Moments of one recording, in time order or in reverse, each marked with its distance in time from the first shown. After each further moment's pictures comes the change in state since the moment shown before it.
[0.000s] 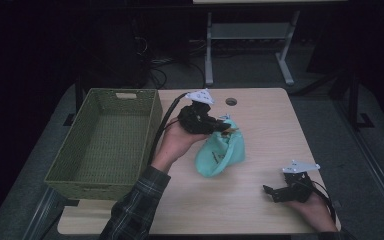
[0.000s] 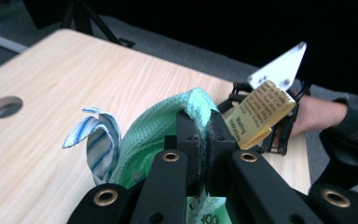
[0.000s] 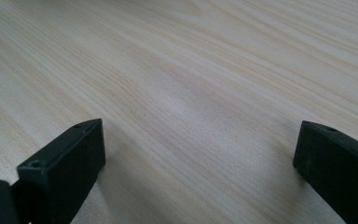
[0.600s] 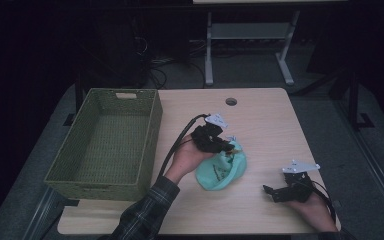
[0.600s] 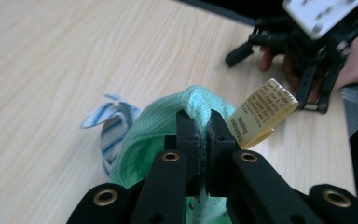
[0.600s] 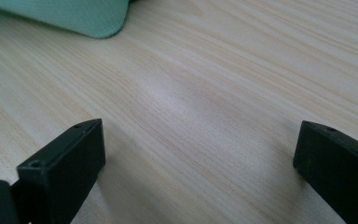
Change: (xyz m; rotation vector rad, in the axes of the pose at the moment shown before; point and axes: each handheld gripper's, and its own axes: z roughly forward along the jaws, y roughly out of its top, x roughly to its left) left arm -0.001 -0.046 0.061 0.150 0.014 -0.015; right arm 0.000 0.000 0.000 0.001 0.000 -0.002
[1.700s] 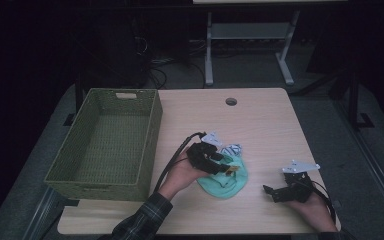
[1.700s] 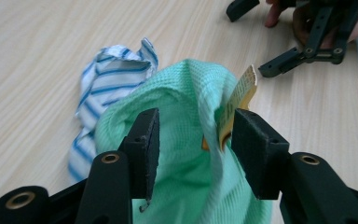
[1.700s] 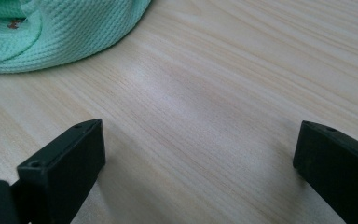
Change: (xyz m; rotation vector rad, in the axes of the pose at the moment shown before) left arm -0.015 -0.046 0.001 0.031 0.030 -0.005; right arm 0.000 0.000 0.000 0.002 0.000 -0.001
